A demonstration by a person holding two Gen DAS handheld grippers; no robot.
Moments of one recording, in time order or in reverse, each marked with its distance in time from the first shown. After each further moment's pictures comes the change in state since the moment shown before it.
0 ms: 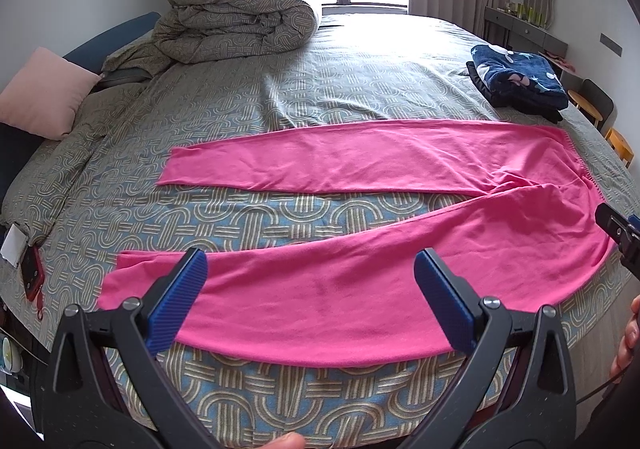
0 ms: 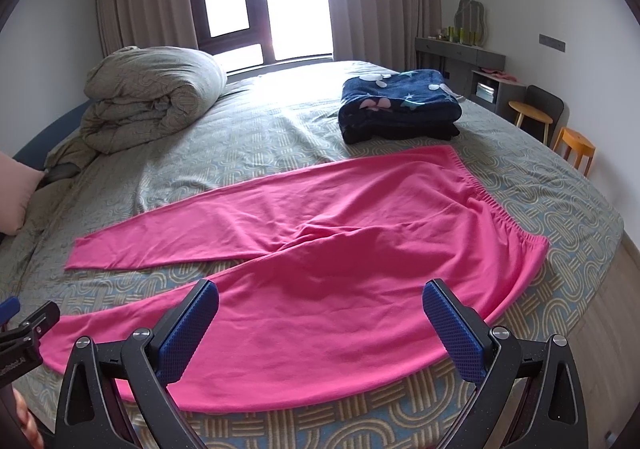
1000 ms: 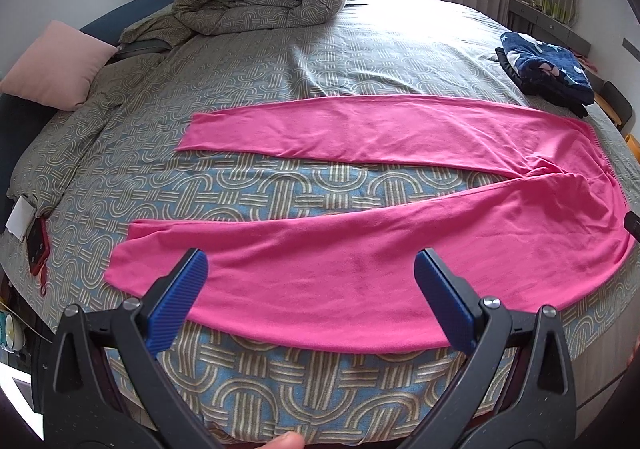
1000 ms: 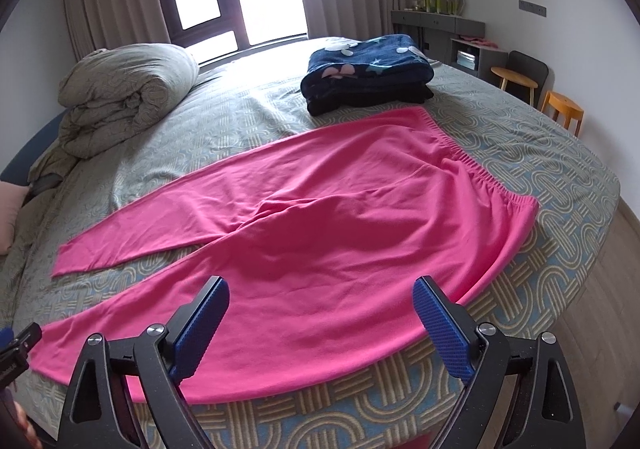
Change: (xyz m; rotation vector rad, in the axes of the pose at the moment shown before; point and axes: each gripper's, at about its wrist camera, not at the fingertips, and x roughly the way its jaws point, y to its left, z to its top) left arm 0.024 0.026 -0.018 -0.050 0.078 0.056; right arm 0.023 -0.042 -0.013 0.090 0.083 -0.023
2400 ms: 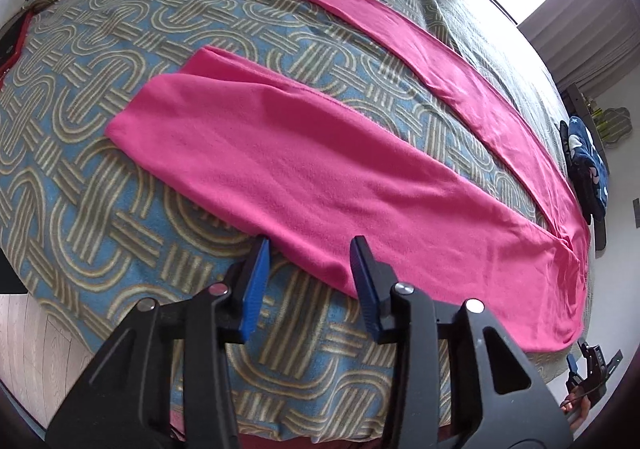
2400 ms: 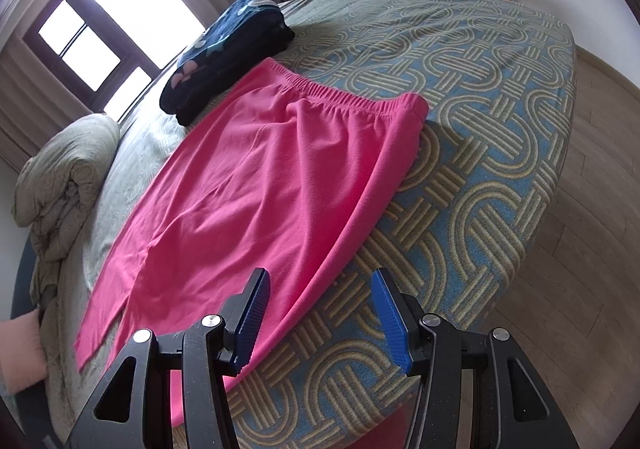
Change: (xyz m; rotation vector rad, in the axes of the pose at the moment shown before) left arm 0.084 0.154 -0.059 -0.494 0.301 -0.184; right arm 0.039 -0.164 -0.013 0.463 0.142 0.005
